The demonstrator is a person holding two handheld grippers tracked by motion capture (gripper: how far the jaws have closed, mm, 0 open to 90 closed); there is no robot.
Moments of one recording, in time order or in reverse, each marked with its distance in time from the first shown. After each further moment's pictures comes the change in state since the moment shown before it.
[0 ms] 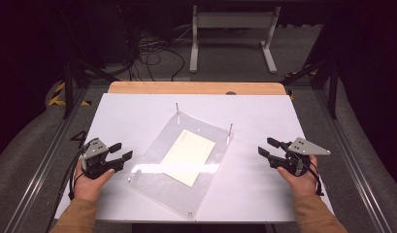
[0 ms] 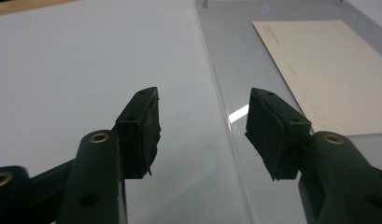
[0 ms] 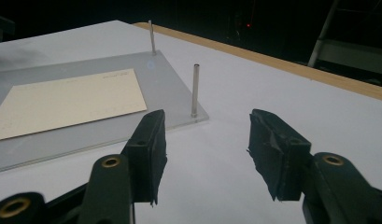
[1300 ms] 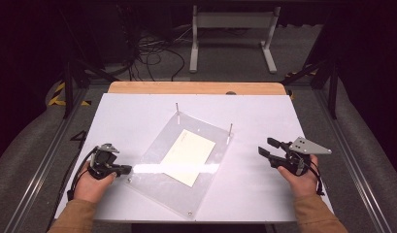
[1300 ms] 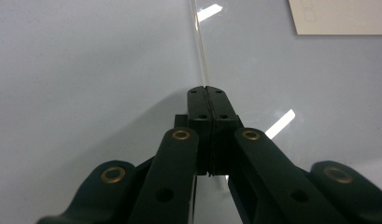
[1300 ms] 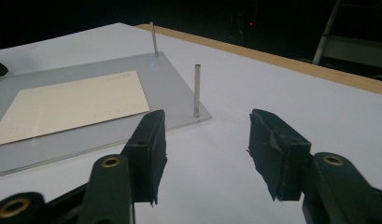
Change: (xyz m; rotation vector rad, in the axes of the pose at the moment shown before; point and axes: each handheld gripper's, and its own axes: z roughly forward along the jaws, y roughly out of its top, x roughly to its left) left arm -0.001 0.000 0.013 0.444 -0.186 -0.127; right arm -0.003 0.000 -0.001 -0.003 0.016 0.028
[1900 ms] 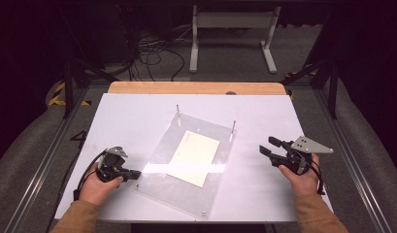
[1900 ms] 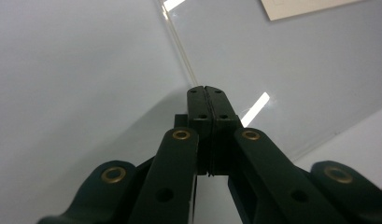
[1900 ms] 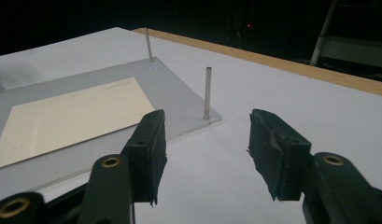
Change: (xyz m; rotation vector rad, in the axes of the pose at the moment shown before) left arm -0.019 0.005 0.012 0.040 -0.130 0.083; right arm -0.003 0.002 -0.001 -0.009 -0.007 0.016
